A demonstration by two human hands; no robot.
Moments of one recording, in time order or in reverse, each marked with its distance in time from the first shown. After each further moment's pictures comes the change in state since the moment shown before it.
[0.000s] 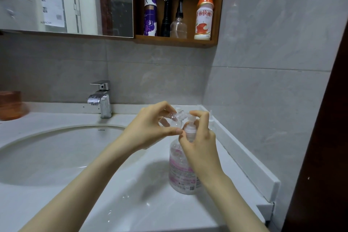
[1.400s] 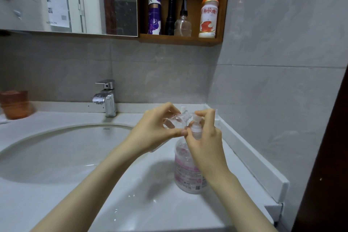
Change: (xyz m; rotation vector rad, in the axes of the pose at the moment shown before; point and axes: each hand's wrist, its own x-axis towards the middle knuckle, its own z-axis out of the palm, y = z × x) left_hand -0.003 -0.007 0.001 -0.031 0.028 -0.006; right_hand 0.004 -0.002 0.001 -0.003 0.019 -0.024
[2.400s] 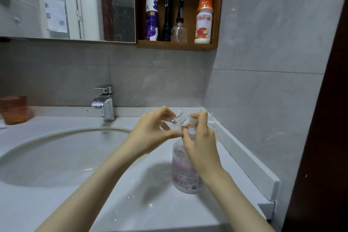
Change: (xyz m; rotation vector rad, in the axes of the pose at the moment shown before) left_hand -0.003 -0.002 0.003 0.045 0.027 -0.009; right_hand 0.001 0.002 0.001 -0.038 0.005 -0.052
